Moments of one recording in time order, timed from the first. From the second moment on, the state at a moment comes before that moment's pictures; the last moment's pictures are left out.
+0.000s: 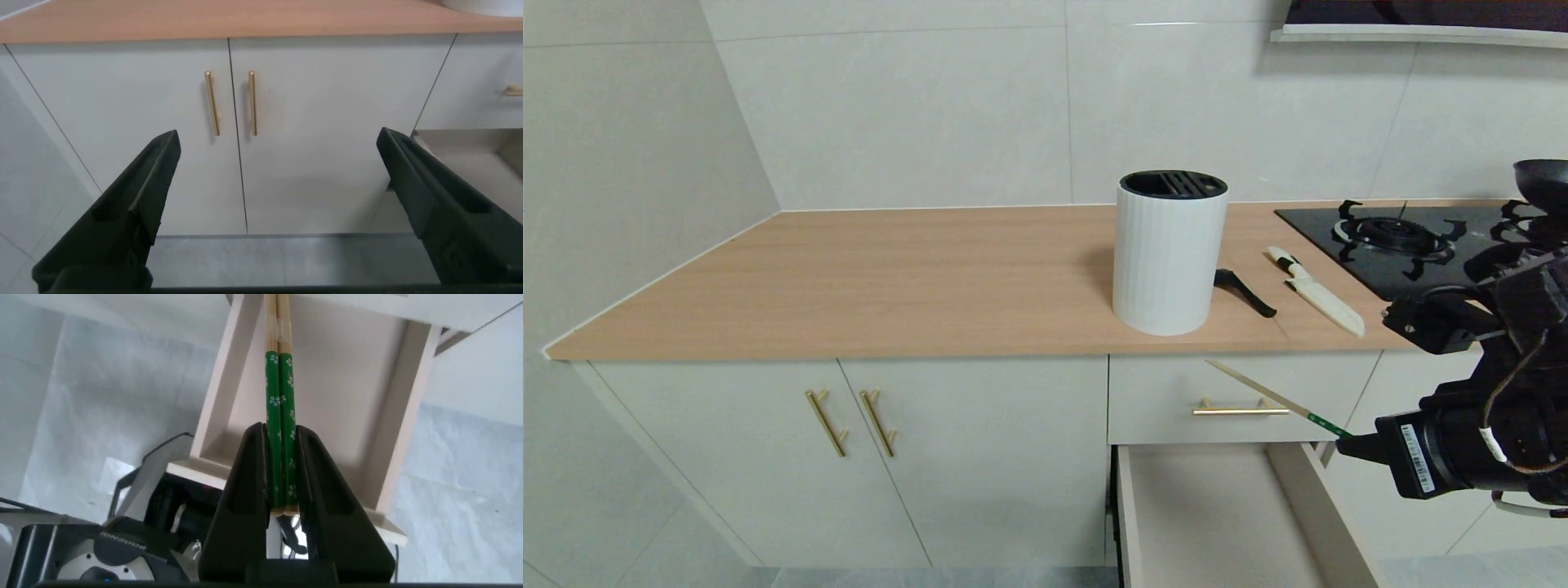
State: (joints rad) left arm -0.01 0.00 0.00 0.00 0.00 0.00; right arm 0.51 1.39 -0.90 0.30 -0.08 0.23
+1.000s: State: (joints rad) left arm -0.01 0.00 0.00 0.00 0.00 0.00; right arm 0.51 1.42 -0.89 0.30 -0.08 0.23
